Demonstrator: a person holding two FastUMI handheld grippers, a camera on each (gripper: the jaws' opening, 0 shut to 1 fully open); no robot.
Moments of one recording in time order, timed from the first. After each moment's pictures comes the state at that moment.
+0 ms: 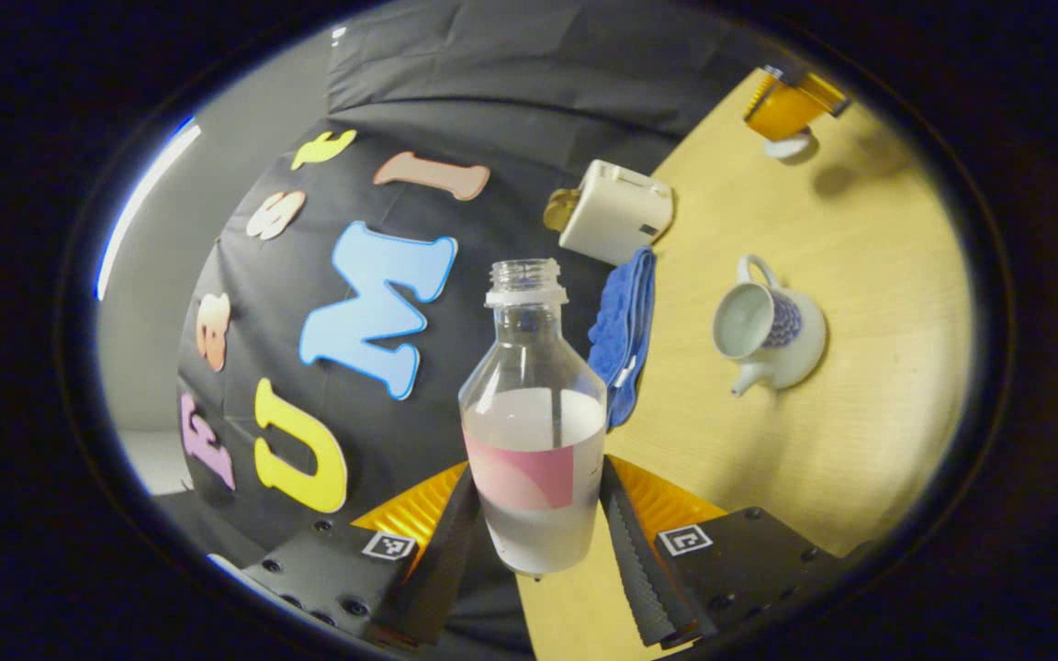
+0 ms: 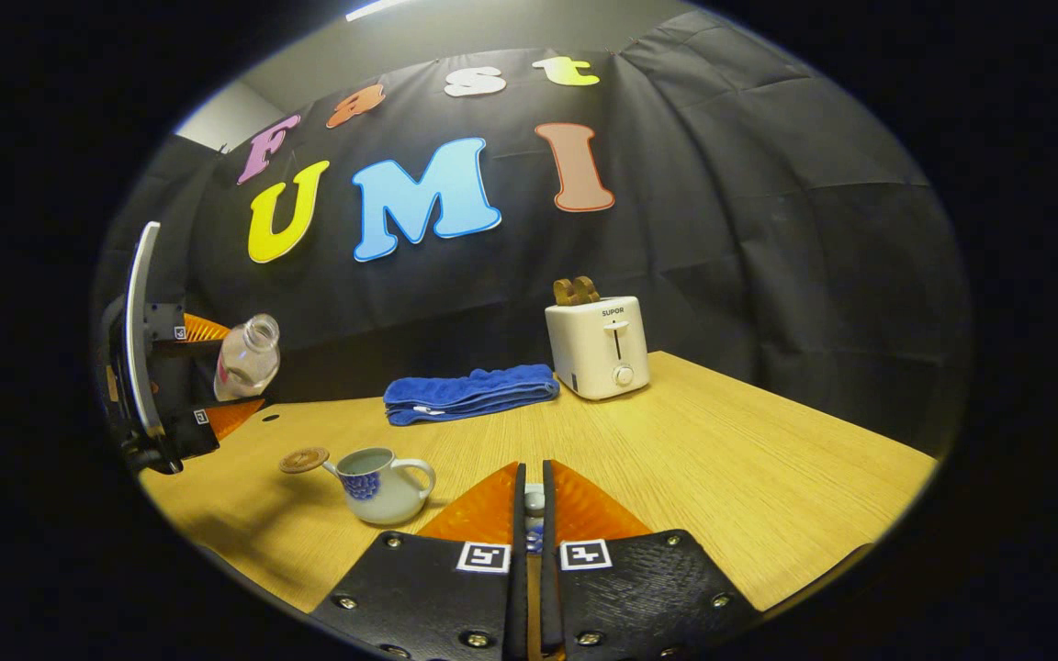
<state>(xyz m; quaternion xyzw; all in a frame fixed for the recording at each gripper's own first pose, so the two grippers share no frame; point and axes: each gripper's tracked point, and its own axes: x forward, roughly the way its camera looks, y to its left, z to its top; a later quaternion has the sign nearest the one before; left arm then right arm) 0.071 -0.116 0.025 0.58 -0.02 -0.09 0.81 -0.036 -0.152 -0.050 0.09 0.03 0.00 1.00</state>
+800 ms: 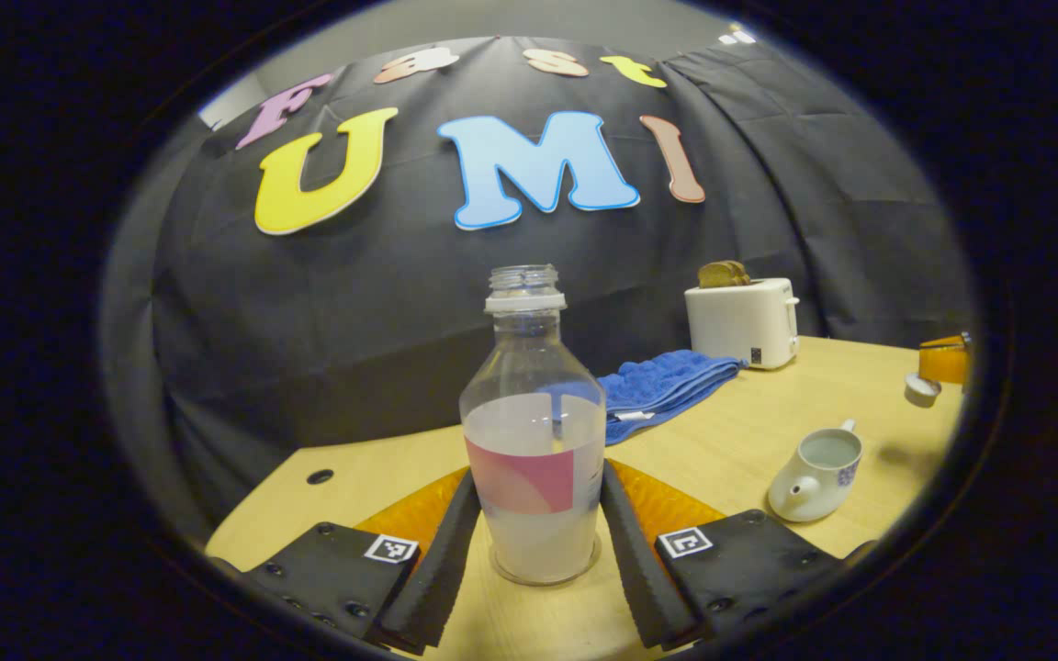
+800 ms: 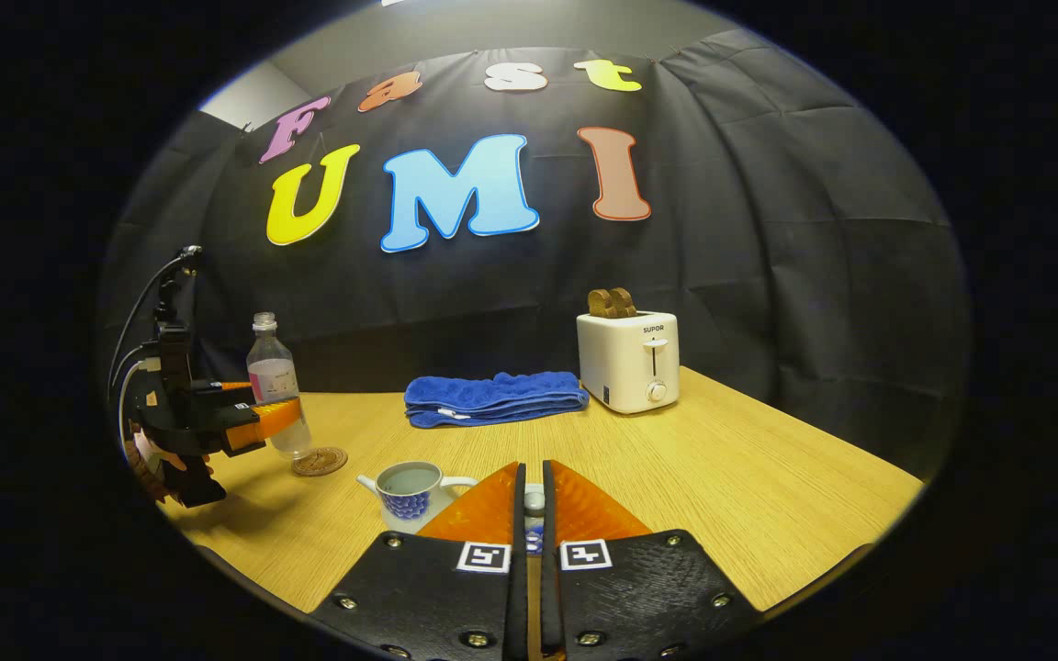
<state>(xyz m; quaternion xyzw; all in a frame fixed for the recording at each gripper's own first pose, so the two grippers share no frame) 0.155 -0.044 -0.030 0.12 0.05 -0.12 0.98 -0.023 -0.111 -0.030 0.05 0.03 0.00 1.00</state>
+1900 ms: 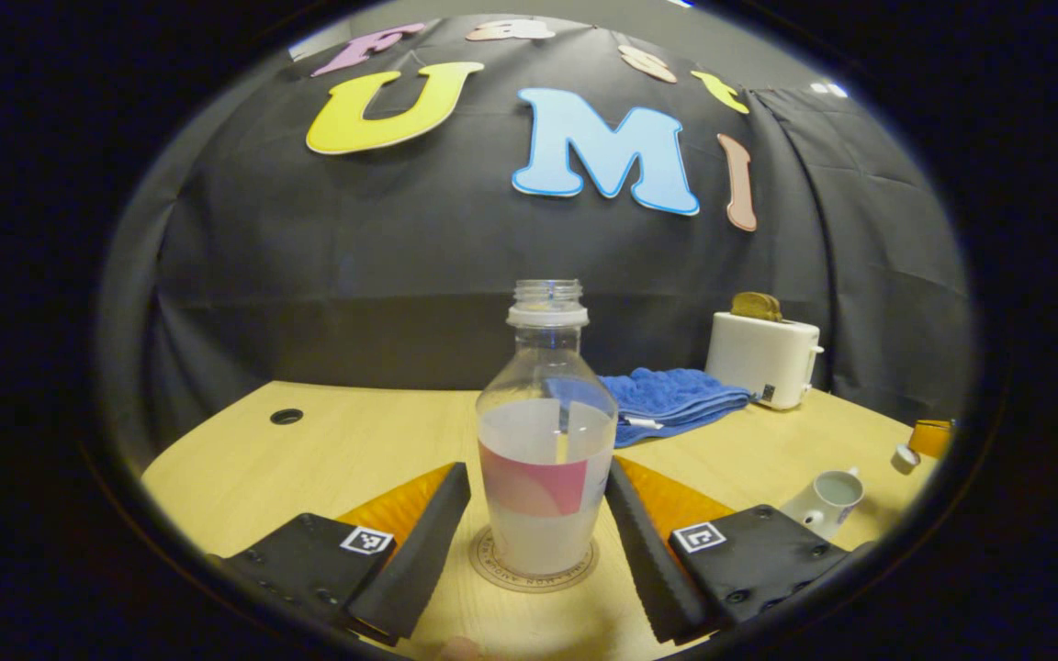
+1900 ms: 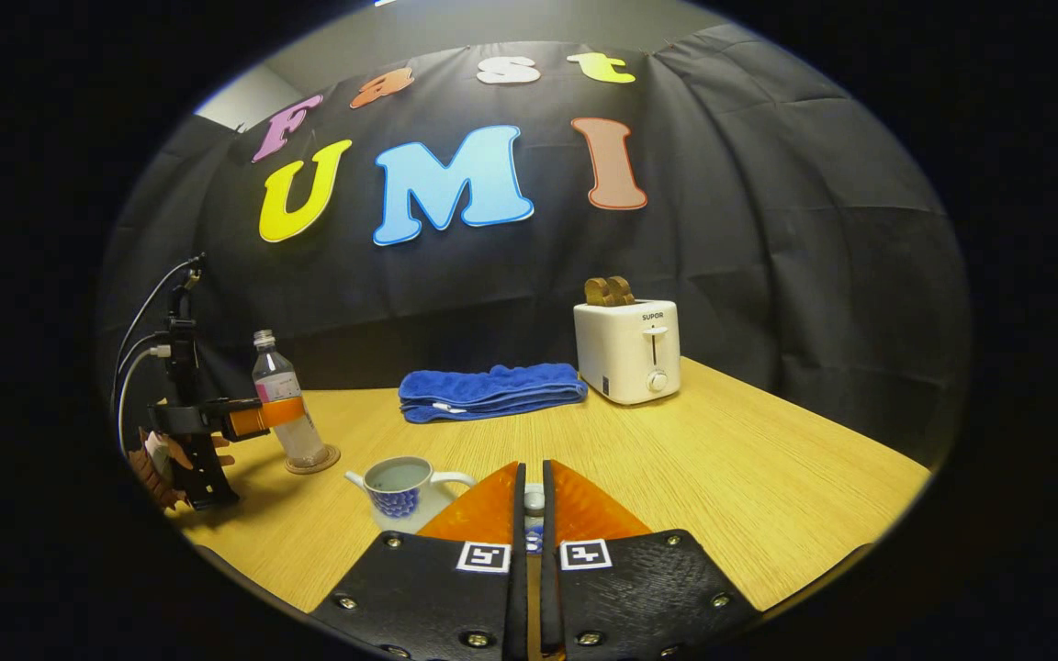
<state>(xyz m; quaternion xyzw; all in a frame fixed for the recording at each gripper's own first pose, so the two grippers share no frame) 0.179 -0.020 -0.046 0.02 0.09 -0.12 0.99 -0.013 -0.111 -0.036 0.06 0.03 0.00 1.00</state>
